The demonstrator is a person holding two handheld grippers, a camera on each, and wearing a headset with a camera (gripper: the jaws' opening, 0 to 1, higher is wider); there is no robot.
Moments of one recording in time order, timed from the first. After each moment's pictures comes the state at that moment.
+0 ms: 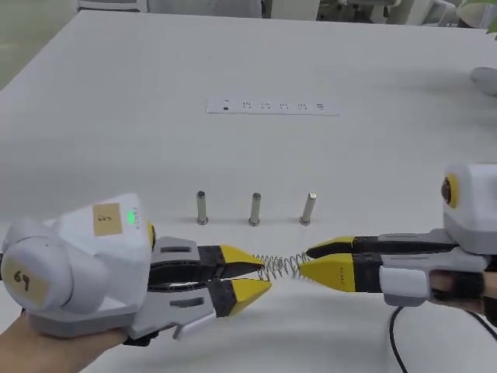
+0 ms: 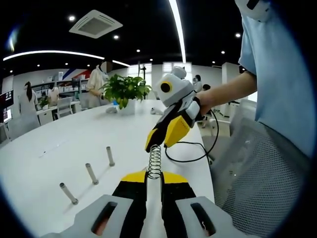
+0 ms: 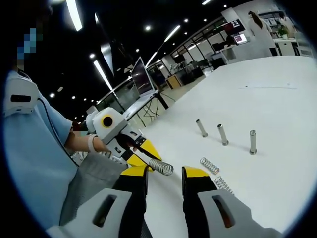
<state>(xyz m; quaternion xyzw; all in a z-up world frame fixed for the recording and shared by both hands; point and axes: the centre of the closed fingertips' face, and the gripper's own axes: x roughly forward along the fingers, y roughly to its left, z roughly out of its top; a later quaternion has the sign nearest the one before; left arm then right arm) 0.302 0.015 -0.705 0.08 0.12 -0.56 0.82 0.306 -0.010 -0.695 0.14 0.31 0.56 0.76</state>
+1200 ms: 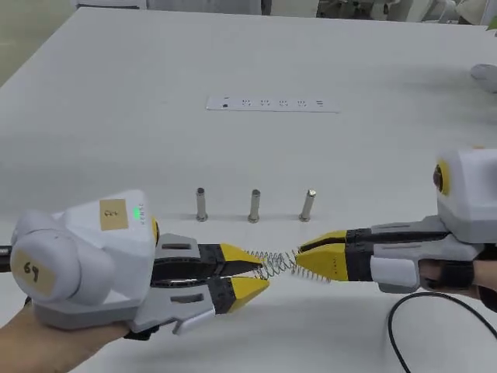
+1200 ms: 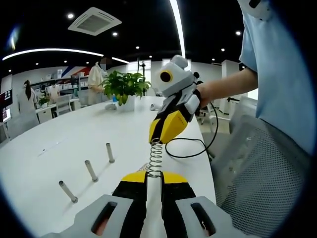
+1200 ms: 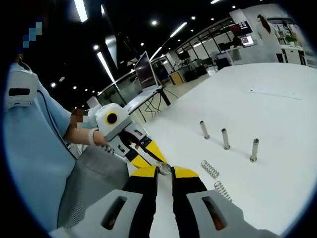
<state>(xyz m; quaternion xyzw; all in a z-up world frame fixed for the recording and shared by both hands) 0.302 0.014 -0.711 0.09 0.14 -0.56 0.81 0.301 -0.003 -0.688 0.06 0.31 0.57 0.76</state>
